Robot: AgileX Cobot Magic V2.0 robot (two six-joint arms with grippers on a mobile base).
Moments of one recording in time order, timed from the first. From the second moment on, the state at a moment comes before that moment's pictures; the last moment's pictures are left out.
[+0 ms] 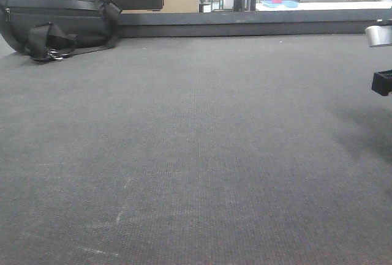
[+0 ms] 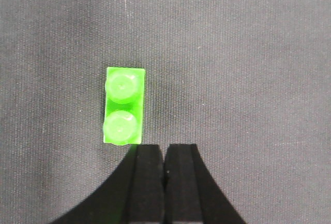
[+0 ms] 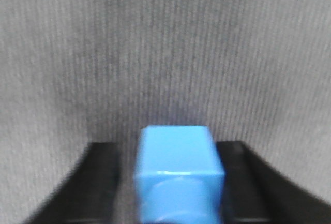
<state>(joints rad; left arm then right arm) 0.03 1.37 -1.16 -0.01 1.07 -0.01 0.13 1.66 -1.07 0.04 1.03 0.01</state>
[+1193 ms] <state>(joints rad) 0.07 1.53 -1.16 0.05 1.00 0.02 0.13 1.28 -1.14 0.04 1.03 0.01</state>
